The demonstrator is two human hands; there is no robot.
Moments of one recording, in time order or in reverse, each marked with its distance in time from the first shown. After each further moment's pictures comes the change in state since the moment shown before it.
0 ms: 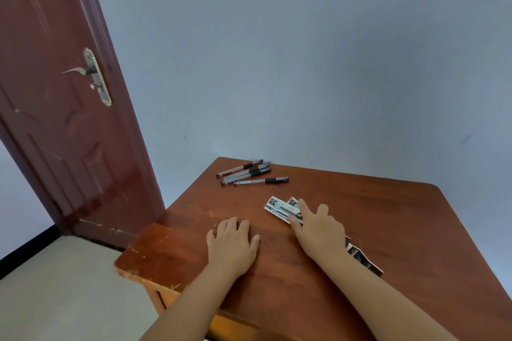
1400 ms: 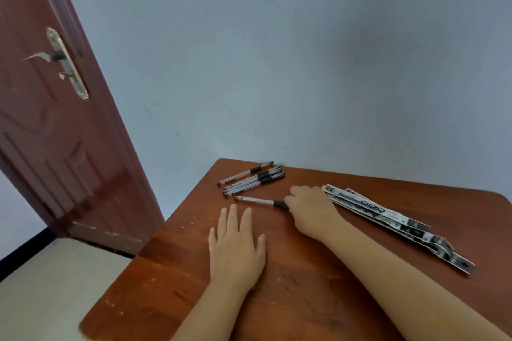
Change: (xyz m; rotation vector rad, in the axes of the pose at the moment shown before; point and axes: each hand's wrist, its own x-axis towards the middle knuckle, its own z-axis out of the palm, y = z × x) left_hand 0.070 -0.016 0.011 -0.109 0.163 -0.045; right_hand 0.110 -0.038 0.015 -0.175 0.022 -0.549
